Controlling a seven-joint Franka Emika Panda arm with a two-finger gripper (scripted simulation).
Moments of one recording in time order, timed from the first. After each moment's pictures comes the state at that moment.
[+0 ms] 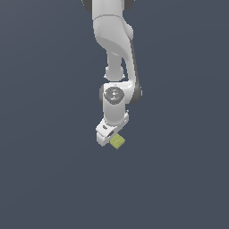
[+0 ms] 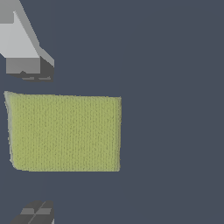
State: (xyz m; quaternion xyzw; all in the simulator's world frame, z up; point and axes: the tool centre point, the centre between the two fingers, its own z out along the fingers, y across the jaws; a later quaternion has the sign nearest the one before) arm 0.002 -0.001 0.053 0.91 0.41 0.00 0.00
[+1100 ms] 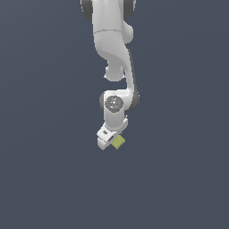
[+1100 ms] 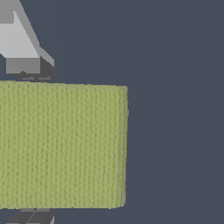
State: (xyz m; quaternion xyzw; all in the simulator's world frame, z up) arm 0.003 -0.002 0.011 0.91 0.41 0.00 0.00
